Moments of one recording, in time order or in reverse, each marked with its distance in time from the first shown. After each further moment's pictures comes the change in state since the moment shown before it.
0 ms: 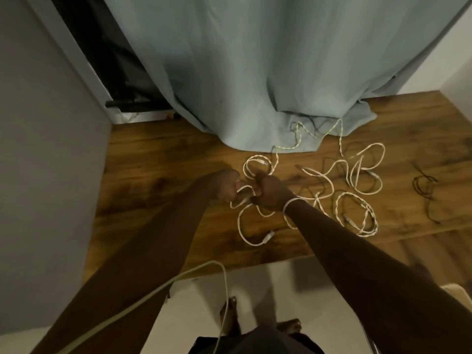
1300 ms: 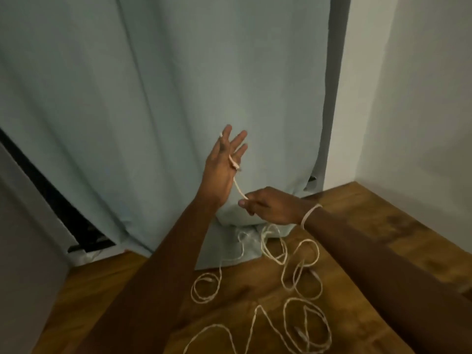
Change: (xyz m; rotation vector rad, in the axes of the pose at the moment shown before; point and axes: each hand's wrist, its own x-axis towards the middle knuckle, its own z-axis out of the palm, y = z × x) left_hand 0.017 0.303 -0.186 -1.150 0.569 0.843; right_hand -0.064 0.058 -0.313 -0.095 0.302 -0.512
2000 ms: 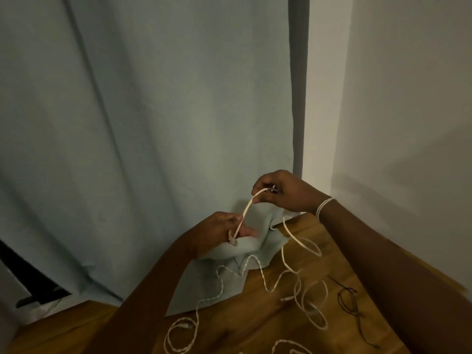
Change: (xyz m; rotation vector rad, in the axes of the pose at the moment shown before) left_hand -0.006 -0.026 0.009 0.425 -0.489 -0.411; right_hand -0.012 0.048 -0.107 0.134 0.276 0.015
